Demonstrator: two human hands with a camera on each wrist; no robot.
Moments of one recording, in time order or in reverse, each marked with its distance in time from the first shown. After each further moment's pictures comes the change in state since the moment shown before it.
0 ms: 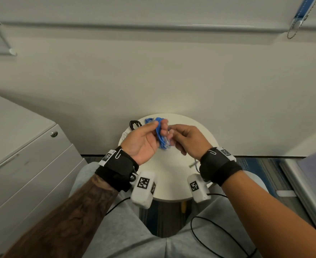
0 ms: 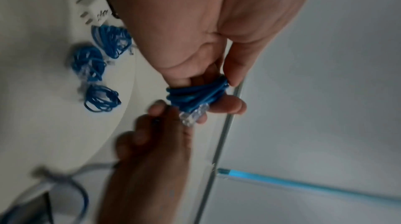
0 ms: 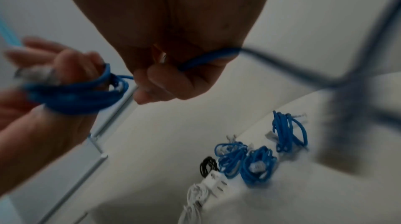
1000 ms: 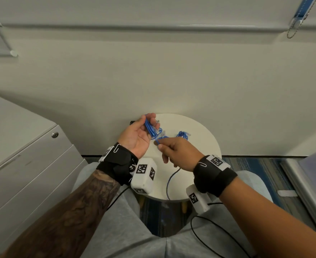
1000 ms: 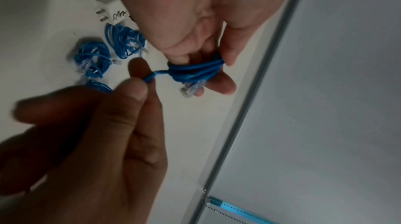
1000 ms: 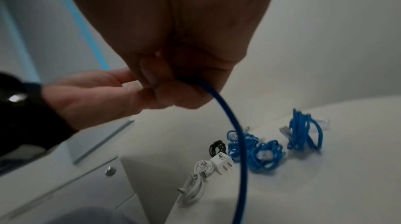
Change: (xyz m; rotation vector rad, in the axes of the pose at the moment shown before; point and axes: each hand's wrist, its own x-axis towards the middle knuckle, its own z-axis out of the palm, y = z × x) left_hand 0.016 0.007 -0.018 -0.068 0.216 0.154; right_hand -0.017 -0.008 0.026 -0.277 -0.195 -0.012
